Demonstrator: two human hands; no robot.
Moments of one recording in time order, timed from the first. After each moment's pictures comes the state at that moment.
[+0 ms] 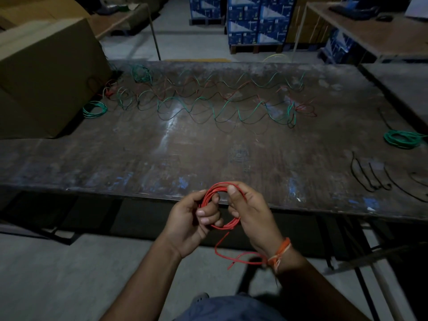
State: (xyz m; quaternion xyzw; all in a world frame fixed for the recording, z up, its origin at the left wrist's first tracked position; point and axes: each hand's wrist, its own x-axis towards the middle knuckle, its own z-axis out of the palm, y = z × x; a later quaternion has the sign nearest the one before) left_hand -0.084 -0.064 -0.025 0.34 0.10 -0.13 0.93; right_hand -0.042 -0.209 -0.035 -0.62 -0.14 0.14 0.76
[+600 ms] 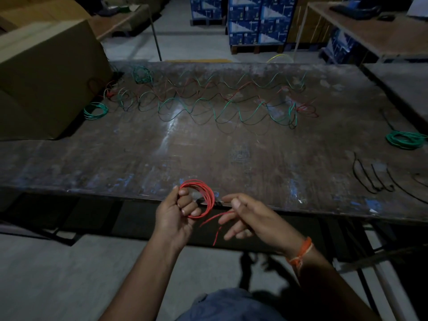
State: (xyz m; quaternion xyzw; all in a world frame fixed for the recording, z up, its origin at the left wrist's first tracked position) left_hand -0.069 -0.040 -0.040 0.25 0.26 0.04 0.93; right_hand -0.034 -0.242 -0.031 -0.70 -0.17 0.35 0.61
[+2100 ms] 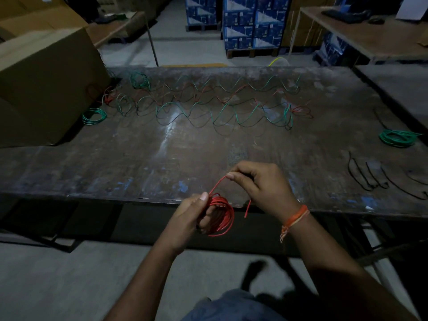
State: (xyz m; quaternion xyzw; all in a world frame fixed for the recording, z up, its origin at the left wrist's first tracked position) left_hand -0.089 -0.052 -0.031 0.63 0.01 -0.03 0.78; right_hand 0.014 -0.235 0.010 -0.84 -0.35 -0.08 0.41
